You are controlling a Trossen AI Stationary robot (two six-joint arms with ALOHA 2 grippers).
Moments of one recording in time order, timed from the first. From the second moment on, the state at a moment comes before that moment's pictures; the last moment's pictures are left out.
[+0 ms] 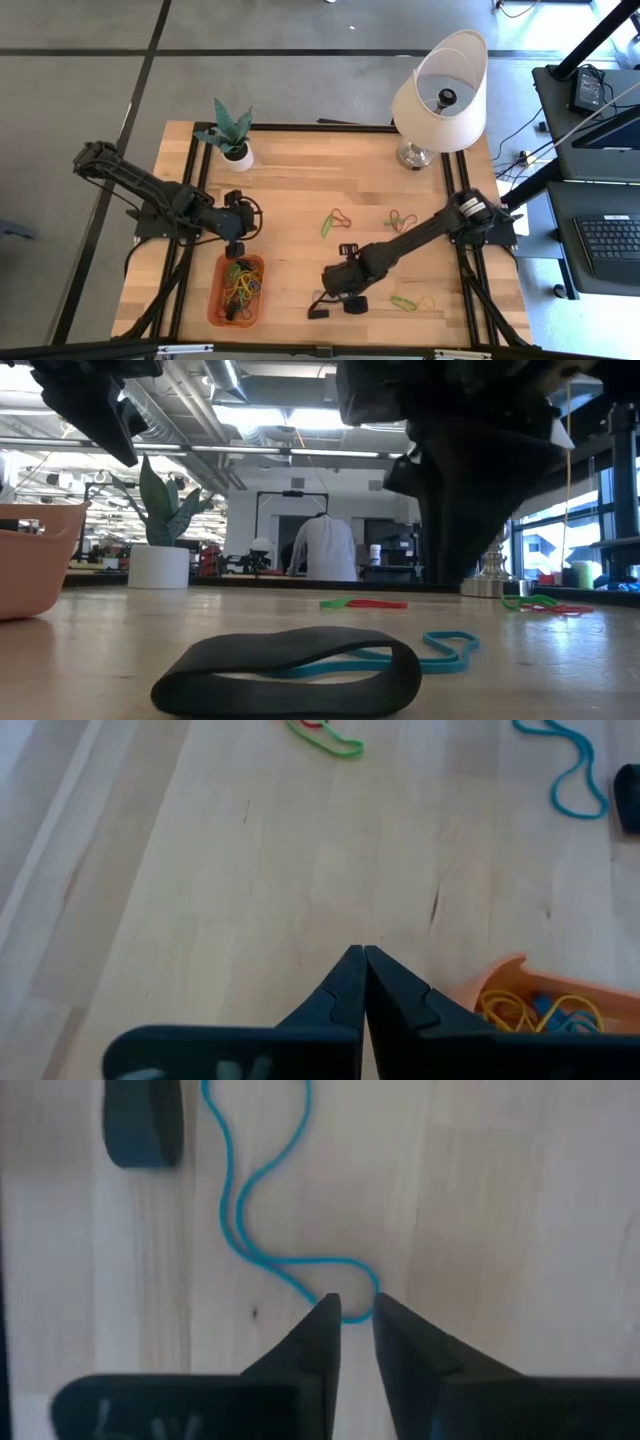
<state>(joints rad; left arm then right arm) -0.40 0.99 0.75 -0.75 -0.31 -0.52 0.44 2.06 1.52 -0.76 0.02 0.36</state>
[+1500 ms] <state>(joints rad) -0.39 1.04 0.76 -0.01 -0.49 -0.08 0.43 1.73 1.52 -0.73 0.56 0.50</state>
